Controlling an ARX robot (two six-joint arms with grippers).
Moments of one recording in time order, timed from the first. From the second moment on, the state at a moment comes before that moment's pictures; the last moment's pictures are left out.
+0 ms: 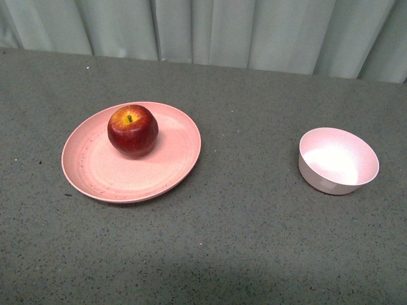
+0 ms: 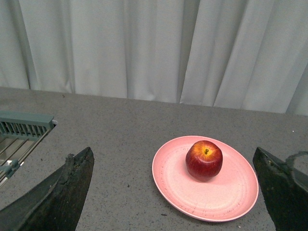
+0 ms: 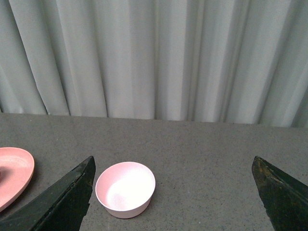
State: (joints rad) left arm 0.00 0.00 0.02 0.00 0.00 0.00; right arm 0.00 0.00 0.01 0.00 0.00 0.00
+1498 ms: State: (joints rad) left arm 0.00 0.00 0.02 0.00 0.00 0.00; right arm 0.00 0.00 0.01 0.00 0.00 0.00
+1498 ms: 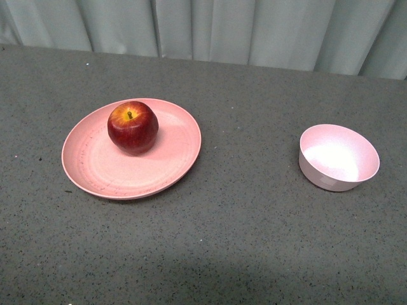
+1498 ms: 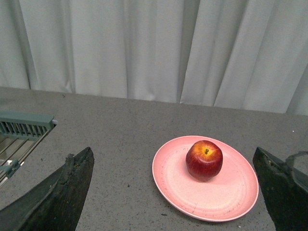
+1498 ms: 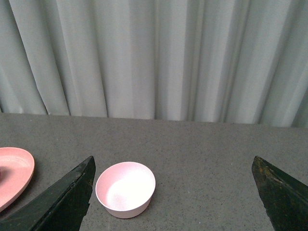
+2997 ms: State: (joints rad) left arm 0.00 0.00 0.02 0.00 0.00 0.00; right arm 0.24 2.04 0.89 0.15 -0.05 -0.33
